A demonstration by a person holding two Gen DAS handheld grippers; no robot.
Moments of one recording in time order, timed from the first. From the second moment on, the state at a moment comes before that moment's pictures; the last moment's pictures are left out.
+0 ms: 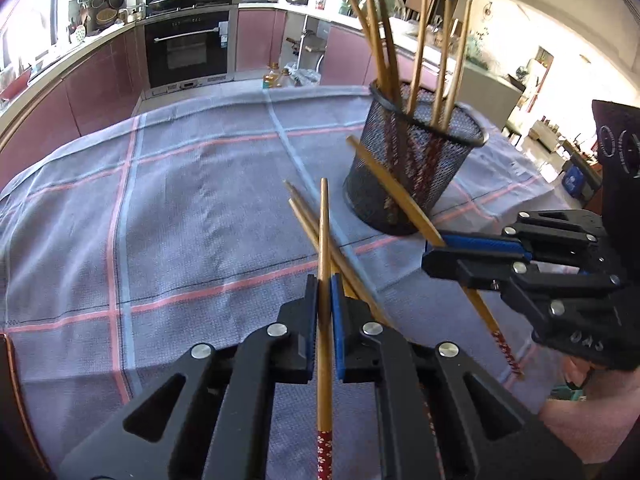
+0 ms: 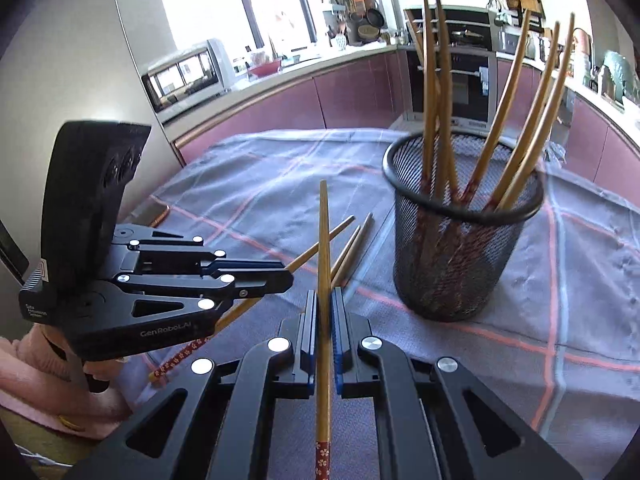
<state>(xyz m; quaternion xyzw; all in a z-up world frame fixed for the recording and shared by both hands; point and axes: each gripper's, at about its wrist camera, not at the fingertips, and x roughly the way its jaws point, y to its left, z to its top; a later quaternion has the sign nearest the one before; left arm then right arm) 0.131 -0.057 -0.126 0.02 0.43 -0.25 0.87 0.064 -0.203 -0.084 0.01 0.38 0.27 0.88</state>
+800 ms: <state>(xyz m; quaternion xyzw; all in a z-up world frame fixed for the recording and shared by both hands) 0.102 -0.036 -0.003 -0.05 0.31 -0.35 0.89 0.056 -0.255 0.000 0.07 0.27 0.27 0.92</state>
